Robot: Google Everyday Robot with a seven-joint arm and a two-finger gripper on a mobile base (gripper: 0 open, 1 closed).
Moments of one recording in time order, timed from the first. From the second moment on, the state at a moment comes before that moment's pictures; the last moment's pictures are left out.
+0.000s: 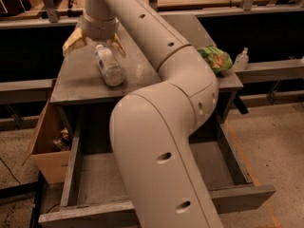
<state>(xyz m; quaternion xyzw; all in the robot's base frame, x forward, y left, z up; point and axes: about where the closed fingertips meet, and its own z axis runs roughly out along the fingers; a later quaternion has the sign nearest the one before) 0.721 0.173 0.880 -0.97 -0.16 -0.08 0.15</state>
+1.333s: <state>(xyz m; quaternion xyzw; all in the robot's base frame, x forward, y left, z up) 0.765 0.170 0.875 -0.98 -0.17 -0.13 0.05</state>
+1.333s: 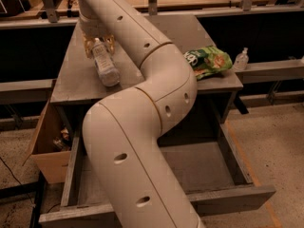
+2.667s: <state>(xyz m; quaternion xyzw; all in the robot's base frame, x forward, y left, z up) 0.633 0.077 0.911 -0.95 -0.12 -0.10 0.25</state>
